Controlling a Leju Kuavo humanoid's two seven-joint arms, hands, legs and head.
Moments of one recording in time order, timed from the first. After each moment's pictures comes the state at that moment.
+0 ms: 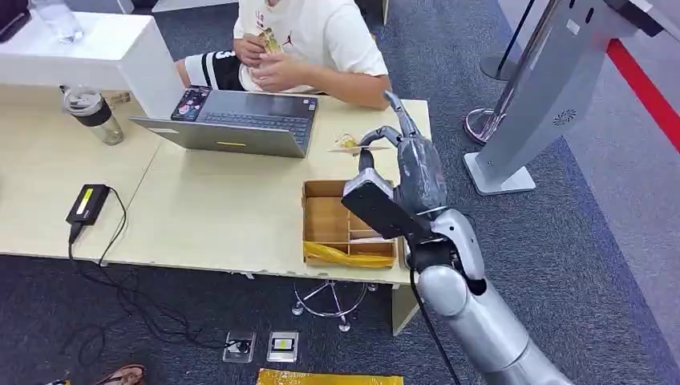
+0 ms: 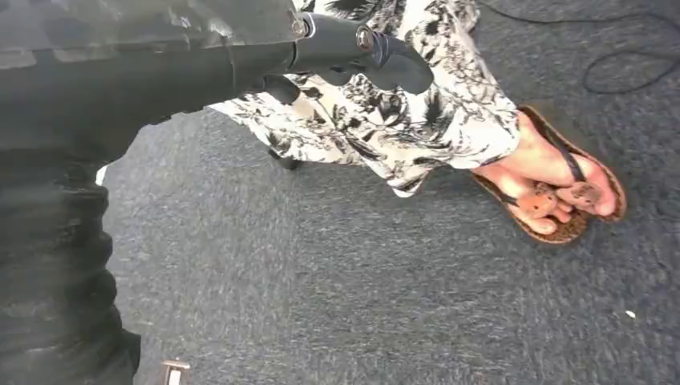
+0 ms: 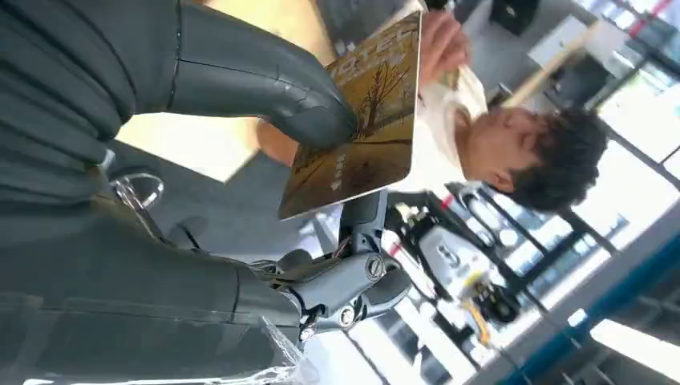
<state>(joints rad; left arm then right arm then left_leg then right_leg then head) -0.19 0.37 0.89 -0.24 -1.14 -0.06 0.00 -0.55 -0.03 0.47 -1.43 0.93 -0.28 -0.03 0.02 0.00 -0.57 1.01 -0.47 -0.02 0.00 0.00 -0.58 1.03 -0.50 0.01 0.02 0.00</state>
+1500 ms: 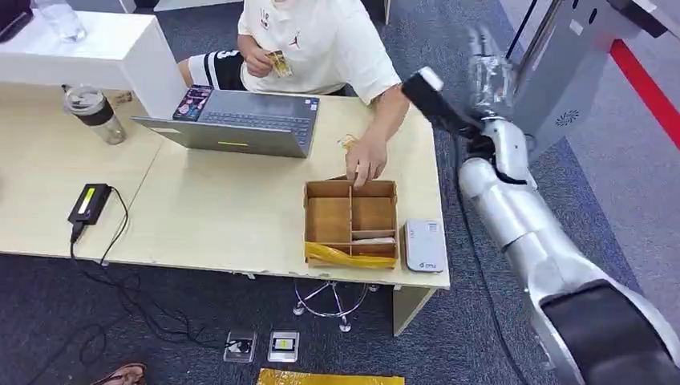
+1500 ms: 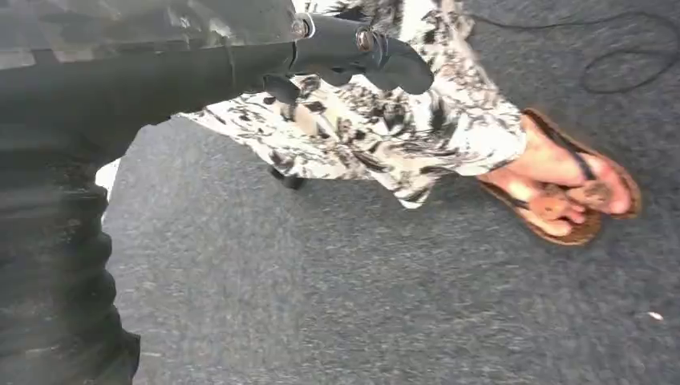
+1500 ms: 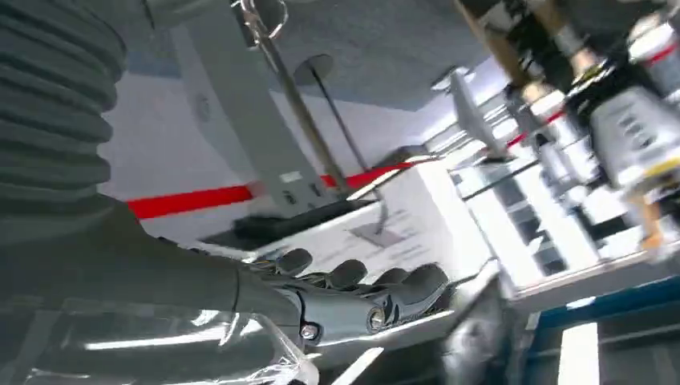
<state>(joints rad) -0.17 0.38 0.89 -0.24 -1.22 -0.07 -0.04 -1.01 -0.13 0.34 -0.65 0.99 -0.46 -0.09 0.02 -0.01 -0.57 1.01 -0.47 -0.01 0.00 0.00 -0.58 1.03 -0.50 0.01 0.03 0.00</state>
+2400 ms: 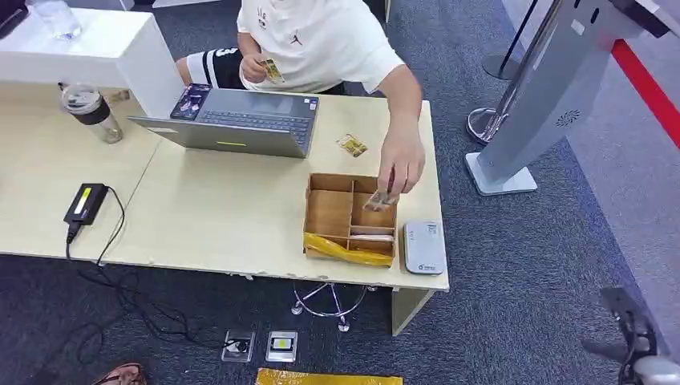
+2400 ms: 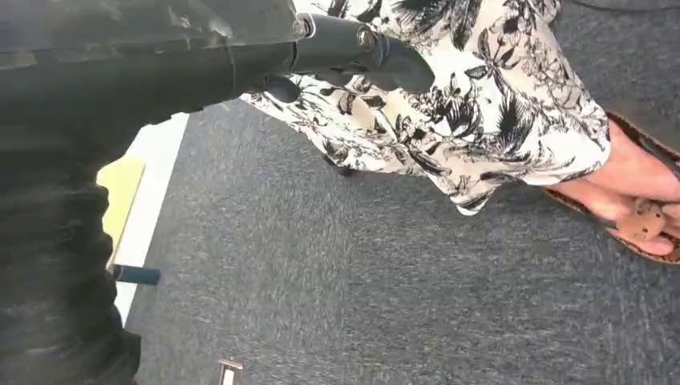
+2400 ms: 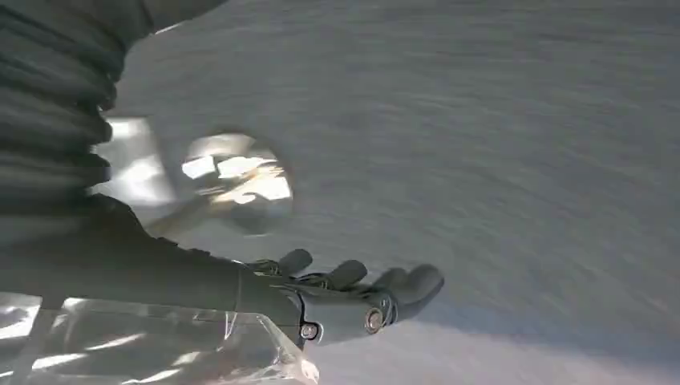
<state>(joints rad) -0.17 0.40 0.94 -0.23 -1.20 -0.07 0.10 -0.24 -0.52 -0.20 -0.43 0.54 0.03 0.21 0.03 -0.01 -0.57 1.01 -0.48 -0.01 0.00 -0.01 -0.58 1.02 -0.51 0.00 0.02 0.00</state>
